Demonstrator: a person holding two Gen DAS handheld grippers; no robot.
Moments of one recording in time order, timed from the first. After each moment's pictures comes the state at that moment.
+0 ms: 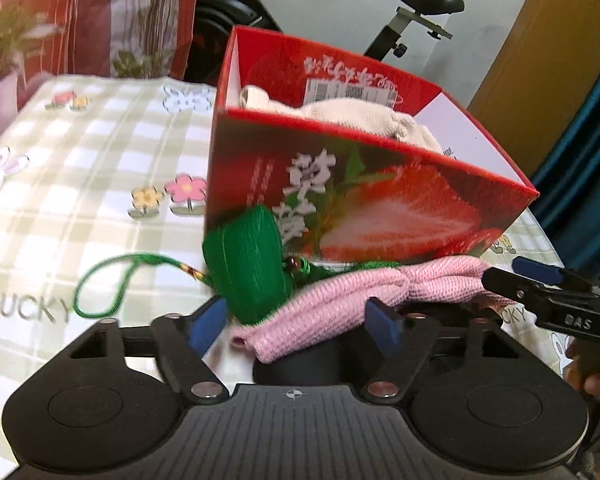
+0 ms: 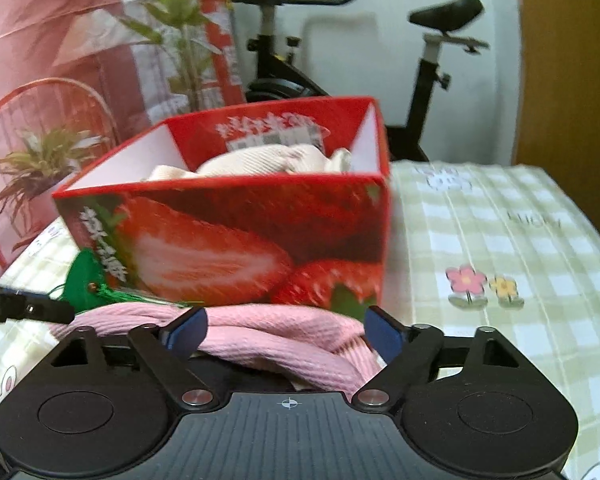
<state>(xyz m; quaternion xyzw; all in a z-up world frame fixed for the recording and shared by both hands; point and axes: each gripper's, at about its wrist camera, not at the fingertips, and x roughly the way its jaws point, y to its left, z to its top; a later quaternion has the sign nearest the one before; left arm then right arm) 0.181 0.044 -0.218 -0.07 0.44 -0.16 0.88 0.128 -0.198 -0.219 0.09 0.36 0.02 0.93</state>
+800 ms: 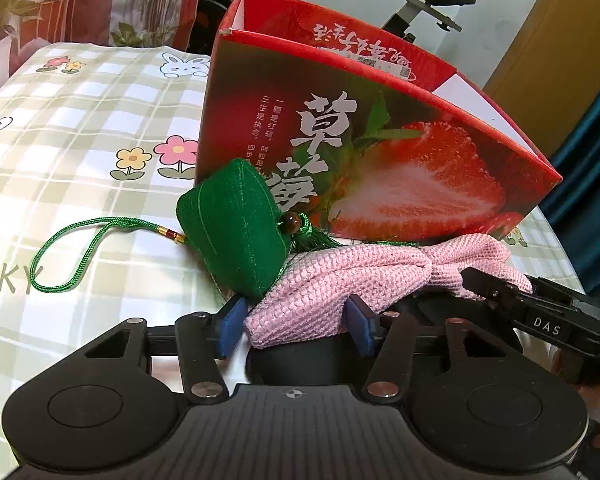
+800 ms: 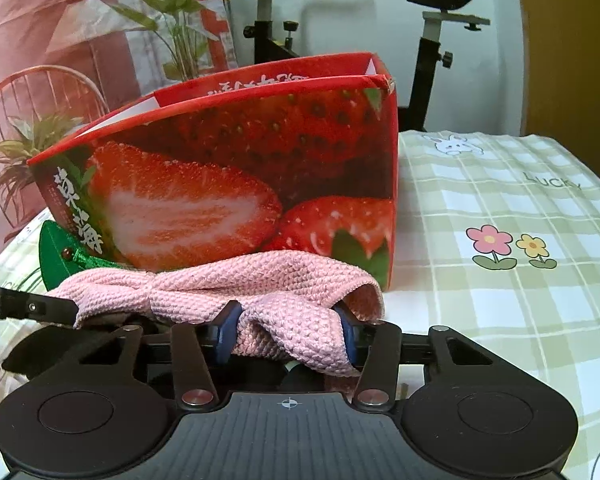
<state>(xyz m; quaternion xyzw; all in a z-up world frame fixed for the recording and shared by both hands) 0.185 0.041 -0.258 -0.08 0.45 -0.16 0.88 0.133 -0.193 -0.270 0.09 0.35 0.04 0.93</state>
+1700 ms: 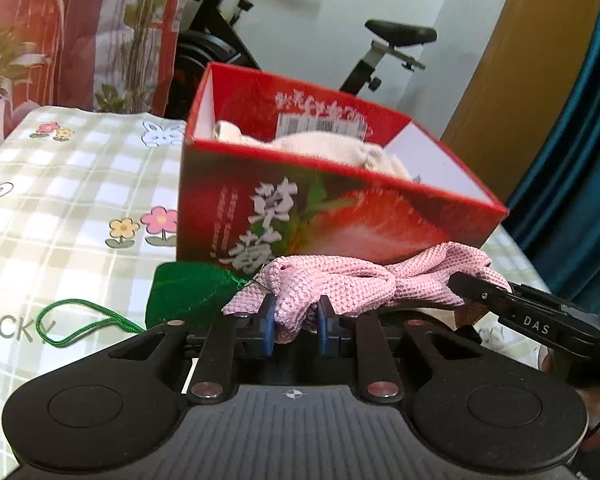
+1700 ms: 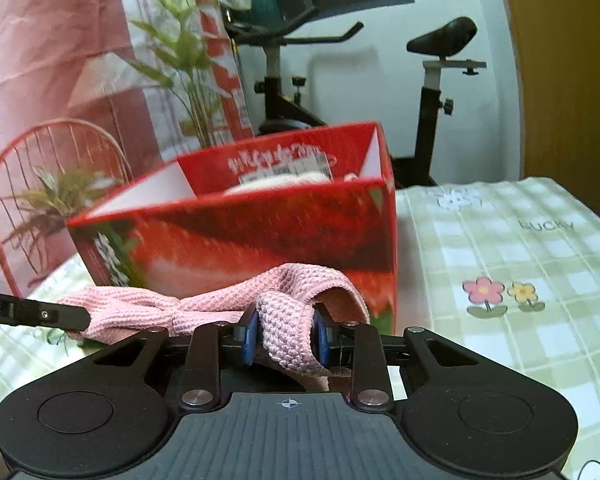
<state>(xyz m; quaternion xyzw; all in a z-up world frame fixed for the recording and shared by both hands) 0.164 0.037 -0.211 -0.08 0.37 -0.18 0.91 0.112 -0.199 -0.230 0.12 0.28 0.05 0.95</state>
